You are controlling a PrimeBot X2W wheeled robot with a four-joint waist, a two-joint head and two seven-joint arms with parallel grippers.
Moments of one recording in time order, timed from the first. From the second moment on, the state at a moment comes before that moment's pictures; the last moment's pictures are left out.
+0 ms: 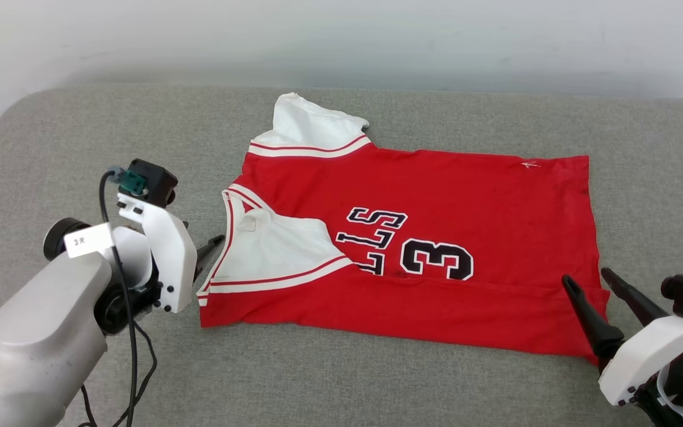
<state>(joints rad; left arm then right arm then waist) -0.76 0.60 -0.85 0.54 -0.91 -0.13 0.33 -0.10 -0.37 0.12 0.10 0.53 0.13 0.14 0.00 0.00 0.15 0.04</state>
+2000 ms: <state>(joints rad) -0.77 0.65 -1.04 0.45 -1.00 -0.12 0.47 -0.29 -0.62 0.31 0.18 0.67 0.13 0.83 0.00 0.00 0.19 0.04</state>
